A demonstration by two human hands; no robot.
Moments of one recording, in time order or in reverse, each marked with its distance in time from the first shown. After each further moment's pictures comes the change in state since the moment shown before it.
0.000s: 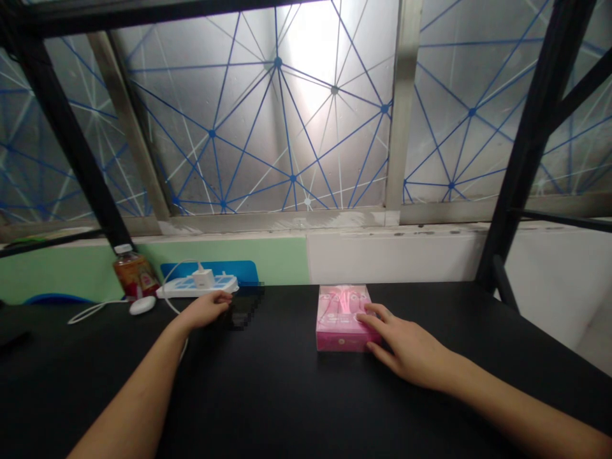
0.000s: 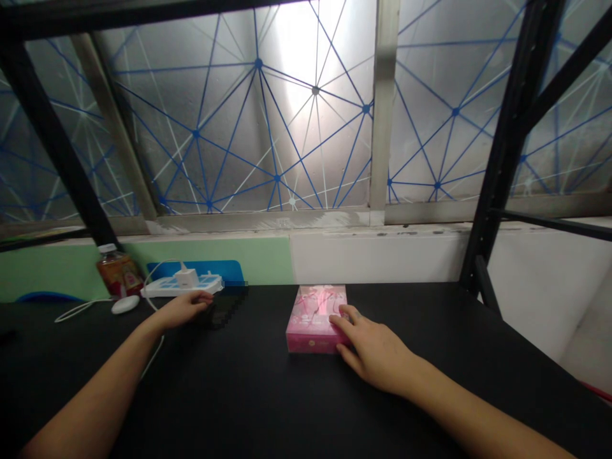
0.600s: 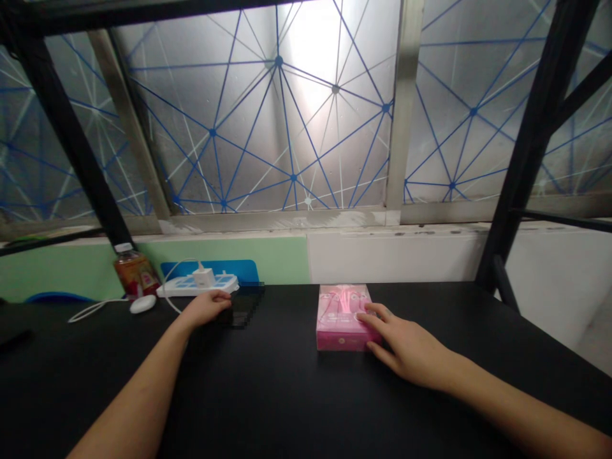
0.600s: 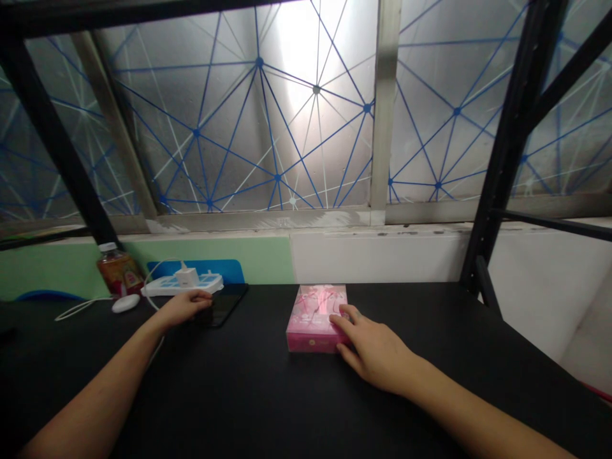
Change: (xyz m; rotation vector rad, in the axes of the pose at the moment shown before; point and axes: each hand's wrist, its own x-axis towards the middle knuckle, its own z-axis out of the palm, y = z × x) left_hand 0.003 -0.009 0.004 -0.080 0.007 -0.074; right_hand 0.002 -0.003 0.001 -0.006 -0.005 -0.003
